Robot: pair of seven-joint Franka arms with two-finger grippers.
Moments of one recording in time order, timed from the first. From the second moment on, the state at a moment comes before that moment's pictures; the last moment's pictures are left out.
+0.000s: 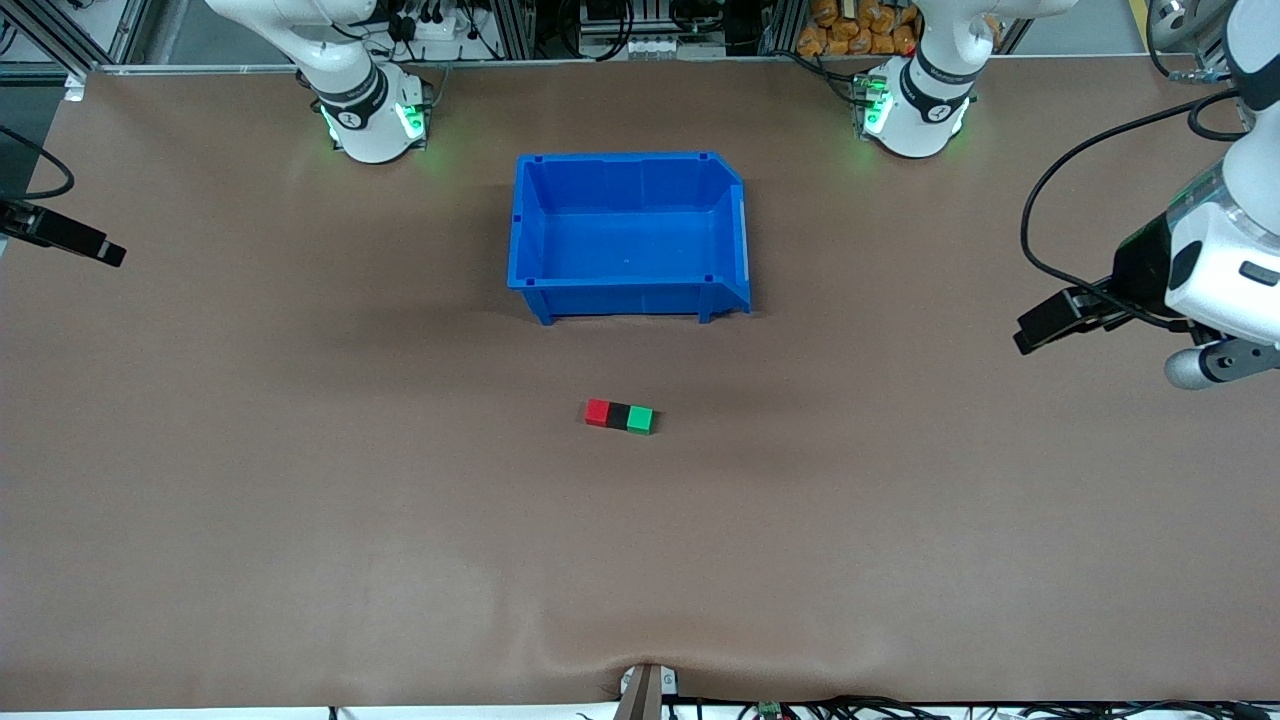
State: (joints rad) left arm -0.13 0.29 -0.08 -1.14 0.01 1.49 -0.46; right arm -0.05 0.01 -0.10 -1.54 0.07 1.42 0.17
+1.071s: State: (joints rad) left arm -0.08 0.21 -0.08 -1.23 0.01 1.47 -0.41; right arm -0.05 0.01 -0.11 -1.54 0.07 1.43 0.17
